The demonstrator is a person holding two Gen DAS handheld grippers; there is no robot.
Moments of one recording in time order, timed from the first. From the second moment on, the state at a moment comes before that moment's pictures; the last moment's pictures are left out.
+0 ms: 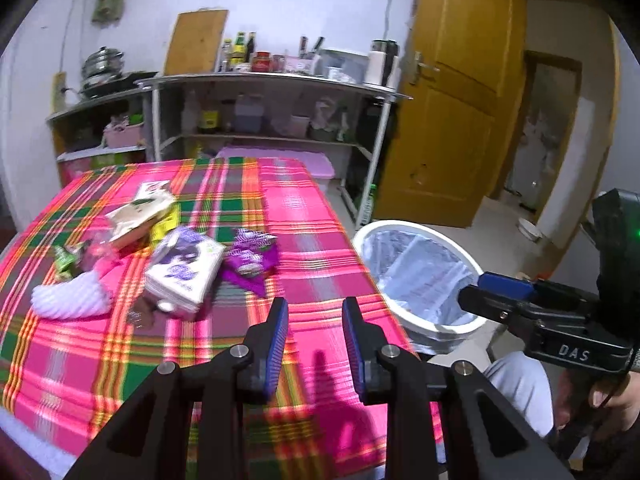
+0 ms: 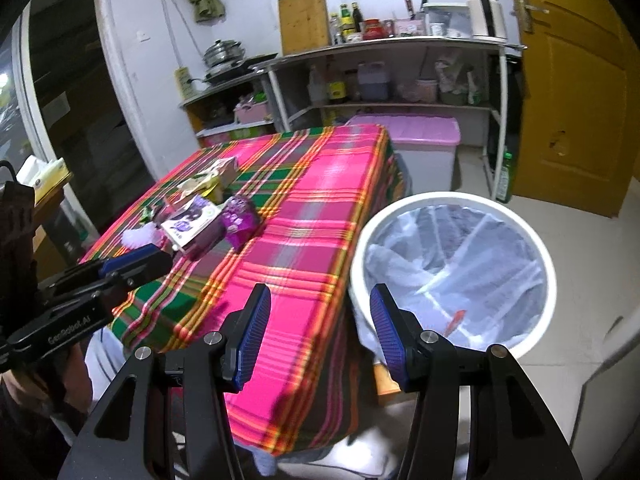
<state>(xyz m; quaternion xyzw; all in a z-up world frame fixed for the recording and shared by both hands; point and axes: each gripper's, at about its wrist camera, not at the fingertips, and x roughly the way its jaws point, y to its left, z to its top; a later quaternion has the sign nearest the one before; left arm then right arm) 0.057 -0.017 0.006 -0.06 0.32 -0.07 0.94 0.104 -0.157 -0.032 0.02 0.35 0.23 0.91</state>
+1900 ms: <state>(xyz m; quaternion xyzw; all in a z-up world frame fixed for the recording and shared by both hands) 0.133 0.086 -0.035 -0.11 0.36 -0.02 0.93 0.238 -0.024 -0.073 0.00 0.42 0.34 0.84</state>
